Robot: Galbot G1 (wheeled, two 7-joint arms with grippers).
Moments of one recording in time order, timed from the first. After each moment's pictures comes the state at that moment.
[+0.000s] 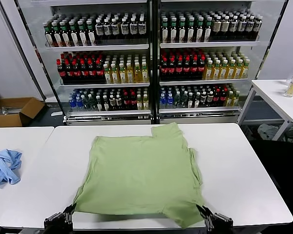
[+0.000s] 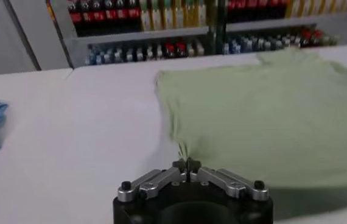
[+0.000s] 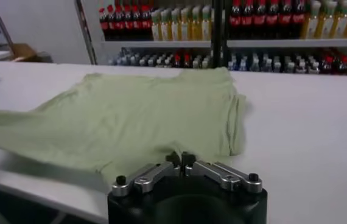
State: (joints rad) left arm 1.90 -1.07 -0.74 -2.35 -0.57 0.48 -0.15; right arm -1.82 0.97 0.58 2.42 0.57 -0.42 0.08
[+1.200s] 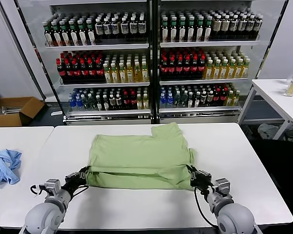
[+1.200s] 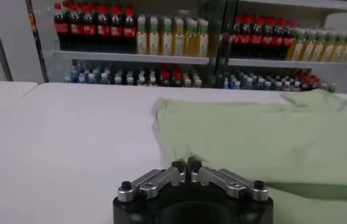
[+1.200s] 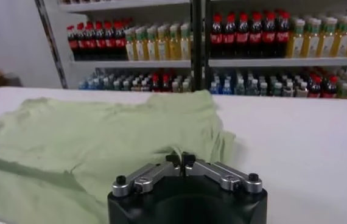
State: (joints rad) left arm 1.28 -1.06 -0.52 -1.80 -0.58 0.42 -0.03; right arm -1.25 1.08 0.32 1.98 0.49 -0.48 0.10
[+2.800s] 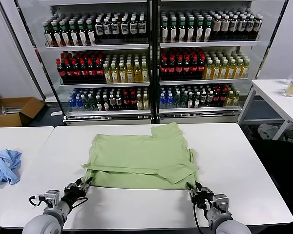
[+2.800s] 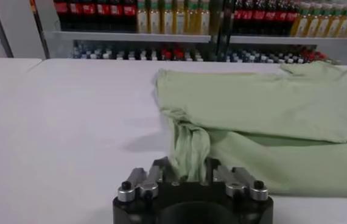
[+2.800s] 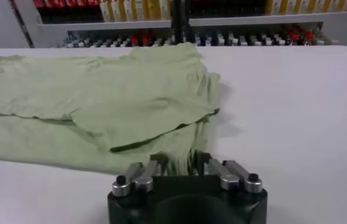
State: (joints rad) left arm 1.42 -1.05 -0.54 -1.88 -0.57 0.45 -0.04; right arm -1.42 1.09 0.33 2.05 0.52 -0.53 0.23
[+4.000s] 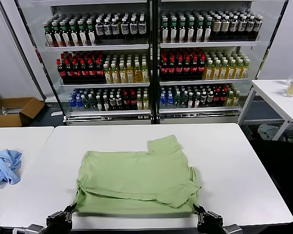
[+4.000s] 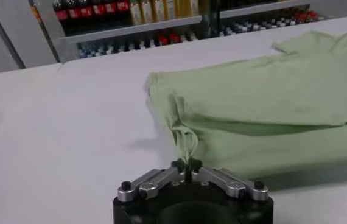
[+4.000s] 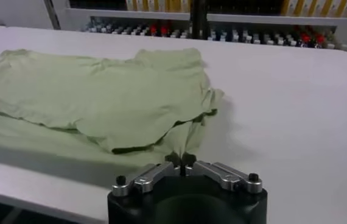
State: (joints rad) left arm 1.88 -1.03 -0.72 -2.20 -0.44 0.43 -0.05; right arm -1.80 1.03 0.43 2.35 0.40 -0.50 0.20
